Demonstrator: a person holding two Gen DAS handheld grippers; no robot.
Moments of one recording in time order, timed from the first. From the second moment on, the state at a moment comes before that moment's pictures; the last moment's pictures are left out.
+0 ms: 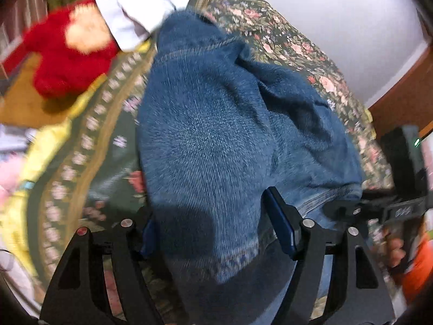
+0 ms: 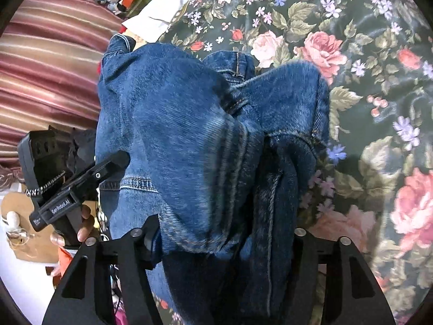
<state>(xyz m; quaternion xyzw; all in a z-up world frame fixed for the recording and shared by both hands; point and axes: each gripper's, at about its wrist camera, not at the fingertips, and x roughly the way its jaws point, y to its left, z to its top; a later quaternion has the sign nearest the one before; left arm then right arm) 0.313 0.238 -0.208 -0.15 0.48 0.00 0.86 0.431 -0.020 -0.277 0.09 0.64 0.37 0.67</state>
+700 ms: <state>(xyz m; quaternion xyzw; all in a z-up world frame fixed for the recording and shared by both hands) 0.200 0.216 -0.230 -0.09 0.49 0.10 0.86 0.358 -0.094 -0.249 -0.07 0.59 0.32 0.74</state>
